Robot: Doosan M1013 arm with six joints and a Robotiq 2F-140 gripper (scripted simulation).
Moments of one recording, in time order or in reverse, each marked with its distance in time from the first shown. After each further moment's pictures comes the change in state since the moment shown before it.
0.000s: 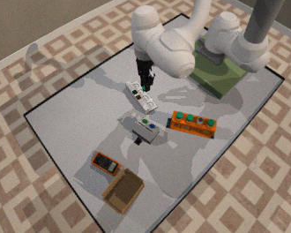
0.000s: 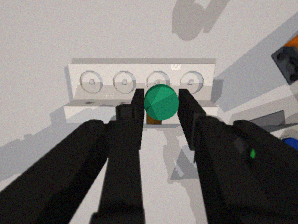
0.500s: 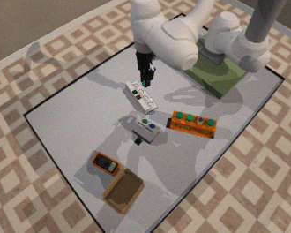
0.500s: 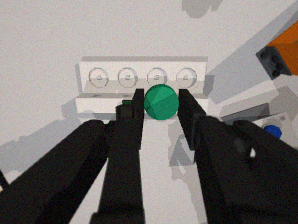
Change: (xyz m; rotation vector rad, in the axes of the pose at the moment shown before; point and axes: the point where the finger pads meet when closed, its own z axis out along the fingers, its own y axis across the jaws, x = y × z) arm 0.000 0.001 -0.042 0.001 -0.001 0.000
